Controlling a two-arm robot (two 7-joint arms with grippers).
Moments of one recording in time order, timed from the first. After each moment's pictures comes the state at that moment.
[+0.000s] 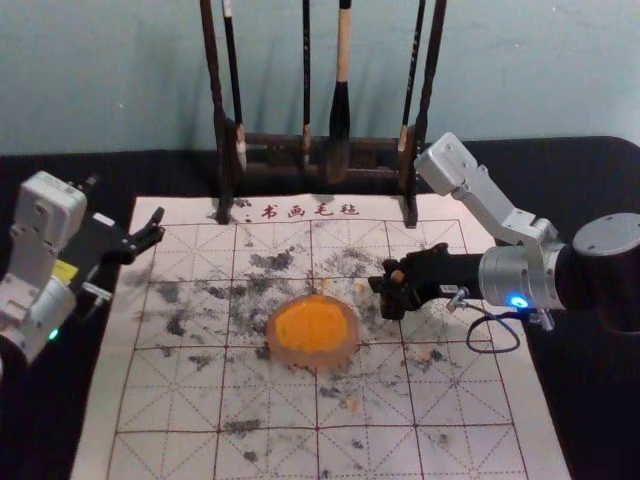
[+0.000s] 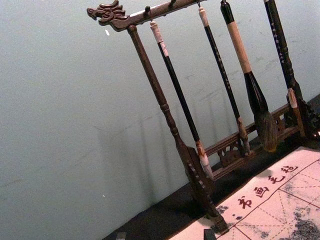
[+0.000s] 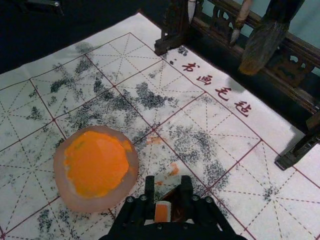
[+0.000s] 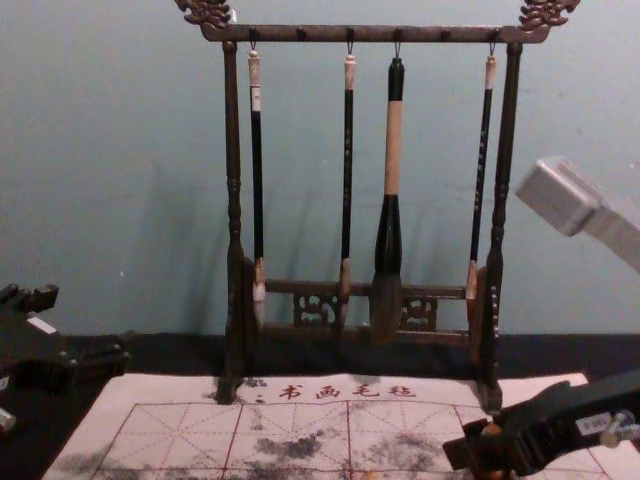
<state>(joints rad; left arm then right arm) -0.20 0.60 0.45 -1.41 -0.25 -0.12 0.03 0.46 0.53 -0.61 -1.45 0.38 0.57 0.50</state>
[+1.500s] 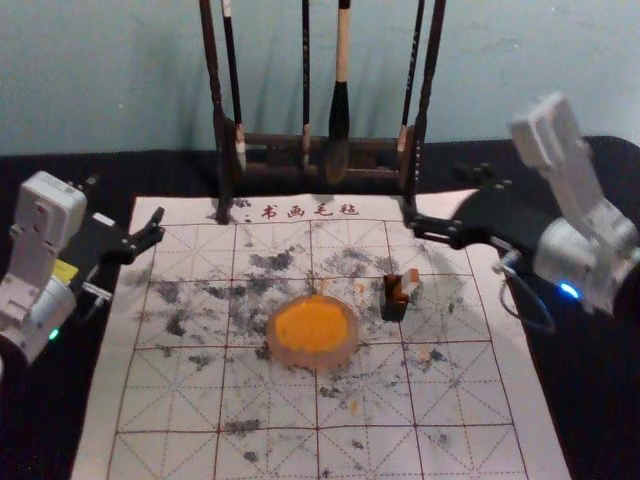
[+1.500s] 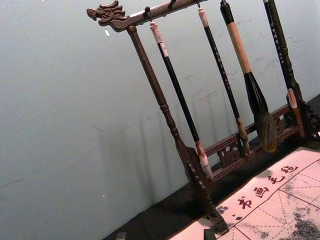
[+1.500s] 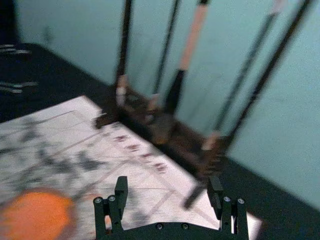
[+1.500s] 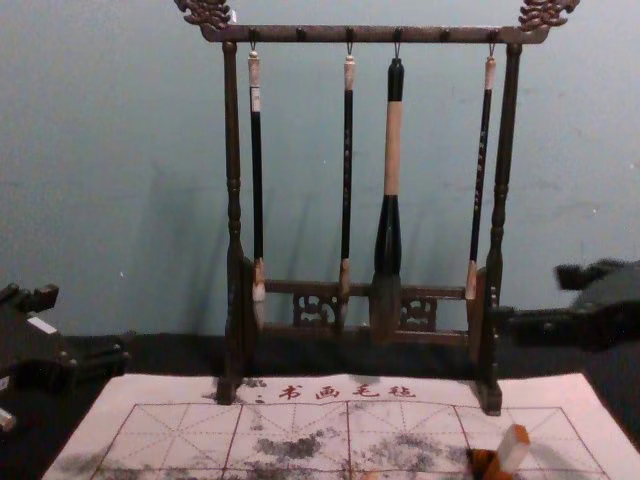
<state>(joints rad) -0.20 0.60 0.45 -1.41 -0.25 -0.12 0.03 0.24 0.57 -0.41 -1.65 0.33 0.26 0.28</state>
